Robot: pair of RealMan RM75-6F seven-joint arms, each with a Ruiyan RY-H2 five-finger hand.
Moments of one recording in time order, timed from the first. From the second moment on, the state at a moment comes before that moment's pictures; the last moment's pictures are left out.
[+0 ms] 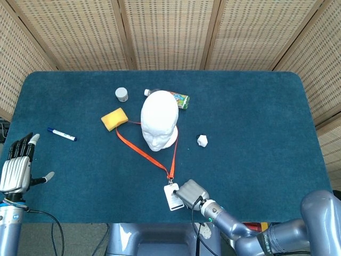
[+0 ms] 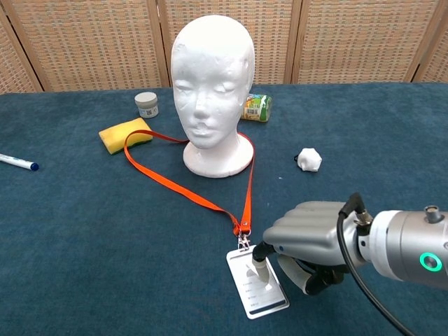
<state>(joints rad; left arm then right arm) -0.19 -1.21 -0.14 -1.78 1.24 1.43 0.24 0.99 -1.53 -0.13 -1.88 -0.79 0.92 -0.80</state>
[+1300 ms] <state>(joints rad) -0.17 -1.22 -0.11 -1.77 1.30 1.46 0.23 0.71 -1.29 -0.16 -1.76 -1.35 1.28 -0.33</state>
